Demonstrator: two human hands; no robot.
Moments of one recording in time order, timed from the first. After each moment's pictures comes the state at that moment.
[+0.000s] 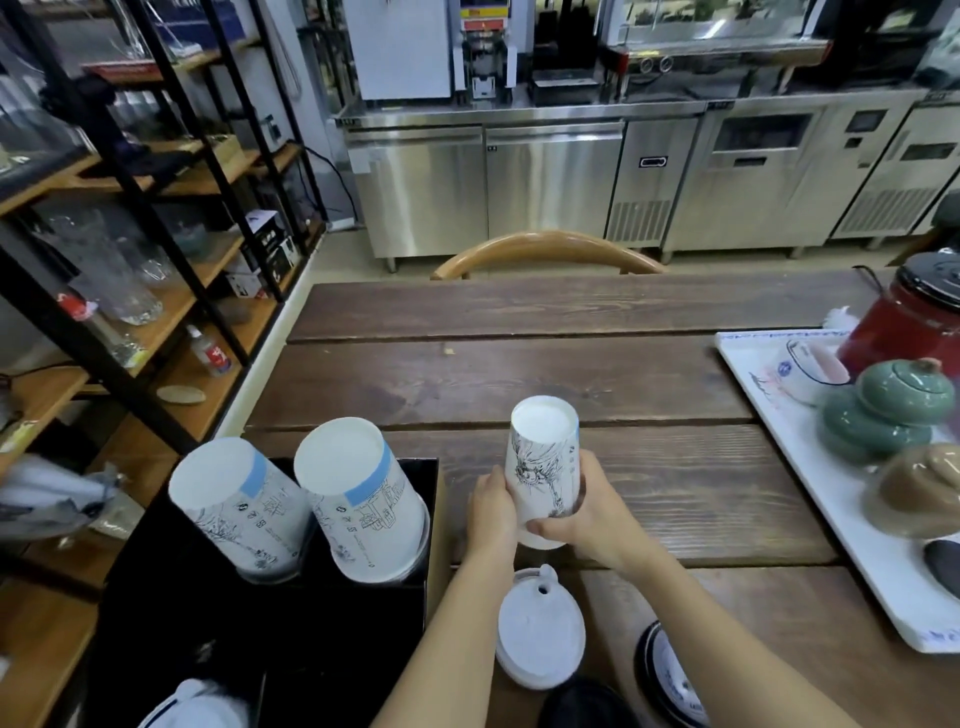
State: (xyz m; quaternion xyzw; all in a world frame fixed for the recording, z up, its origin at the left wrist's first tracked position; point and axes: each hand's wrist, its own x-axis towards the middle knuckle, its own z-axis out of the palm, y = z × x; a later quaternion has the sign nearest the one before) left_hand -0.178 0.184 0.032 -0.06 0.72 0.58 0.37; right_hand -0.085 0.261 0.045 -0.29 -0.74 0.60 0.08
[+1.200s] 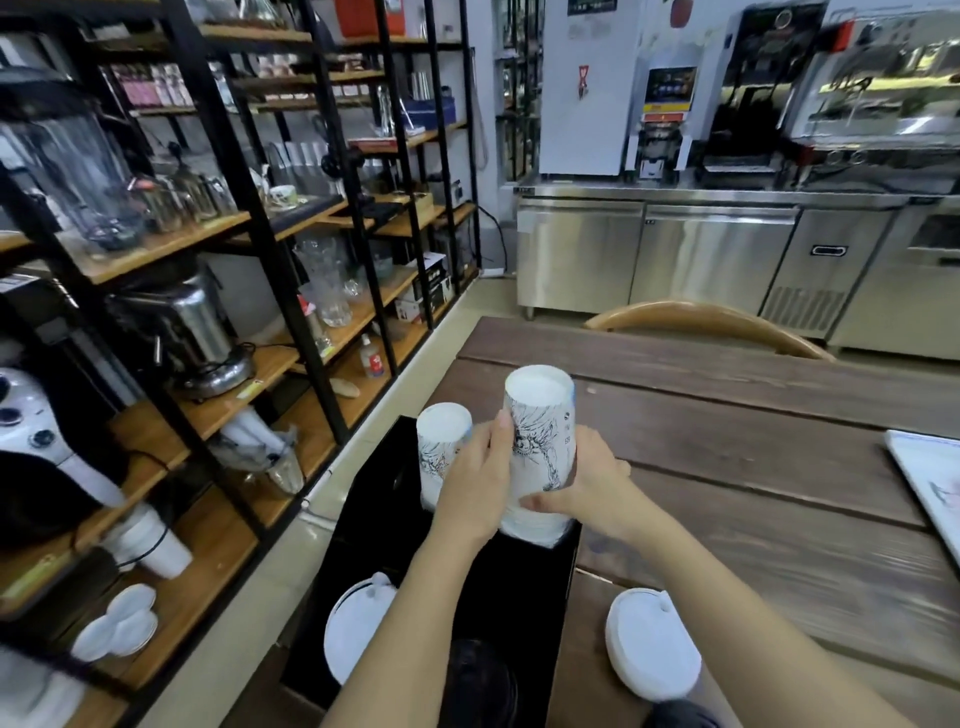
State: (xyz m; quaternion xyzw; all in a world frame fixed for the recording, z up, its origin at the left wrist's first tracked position) left_hand -0.200 0.016 0.162 0.16 0.80 0.57 0.10; right_hand -0.155 0.149 0.147 -0.12 -0.88 0.46 0.05
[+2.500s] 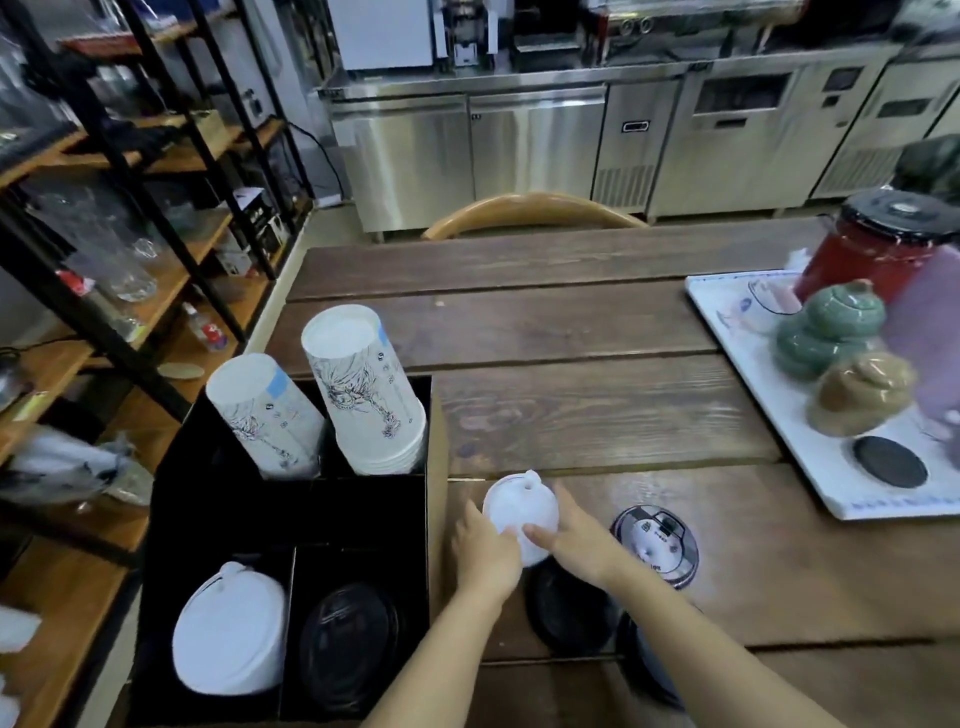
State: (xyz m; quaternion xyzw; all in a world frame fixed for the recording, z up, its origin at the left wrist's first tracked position) left_hand -0.086 0.086 0.021 0.08 0.86 0.37 0.34; right_hand -0.012 0.179 0.025 -0.36 -0.77 0.53 -0.07
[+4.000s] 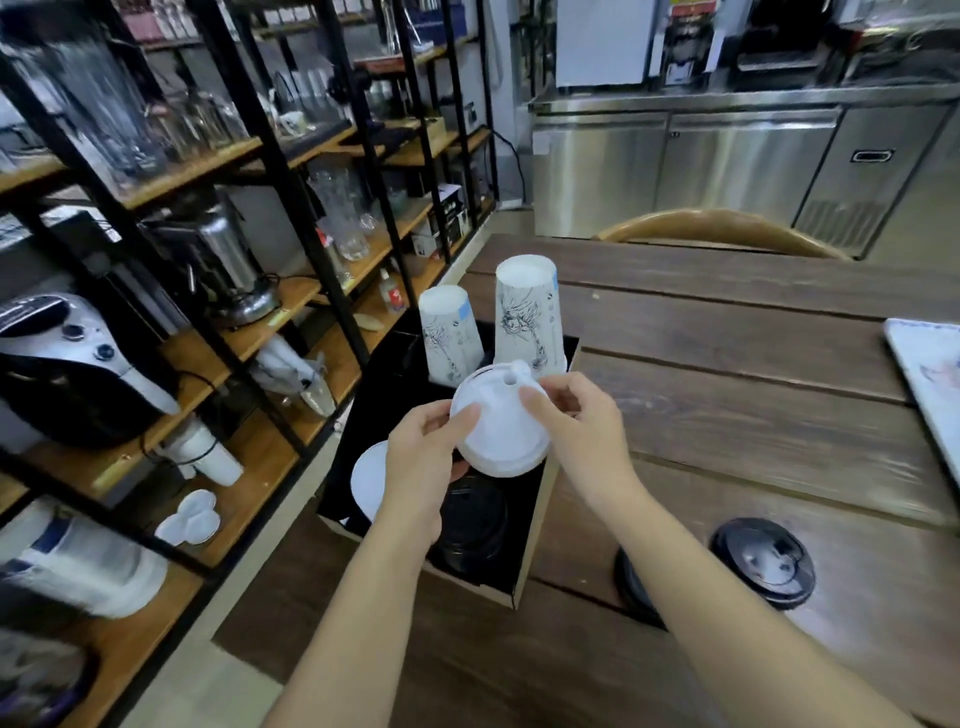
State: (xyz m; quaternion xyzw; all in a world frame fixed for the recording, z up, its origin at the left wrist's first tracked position) left_hand -0.088 -0.054 0.149 -0.04 0.69 0.71 0.14; right_hand -0.056 0.086 0.131 -0.16 -0.72 0.64 0.19
